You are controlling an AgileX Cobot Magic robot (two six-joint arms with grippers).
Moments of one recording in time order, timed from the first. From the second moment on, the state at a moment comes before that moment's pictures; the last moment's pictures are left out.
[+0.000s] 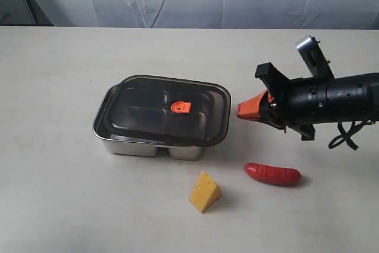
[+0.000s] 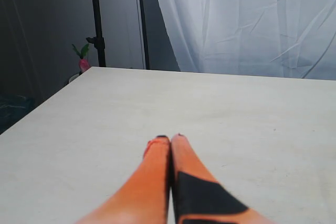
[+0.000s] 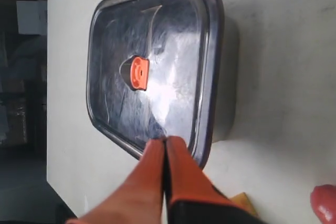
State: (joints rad) left arm 0.34 0.01 0.00 0.00 0.19 0.00; right arm 0.13 1.63 -0.64 1.60 0.80 -0.98
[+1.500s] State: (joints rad) left arm 0.34 0.01 0.00 0.00 0.19 0.00; right arm 0.24 1.84 -0.75 1.74 0.74 -1.07
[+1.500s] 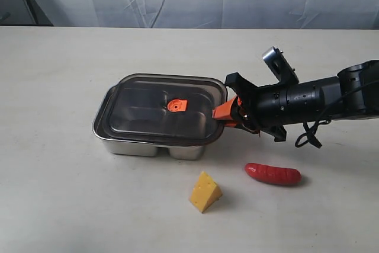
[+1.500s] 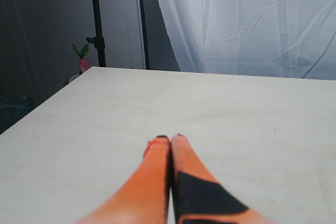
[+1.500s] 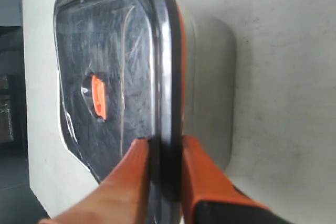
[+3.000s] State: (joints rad) left arm 0.34 0.01 0.00 0.00 0.19 0.00; right arm 0.24 1.20 -0.75 0.37 0.14 -1.20
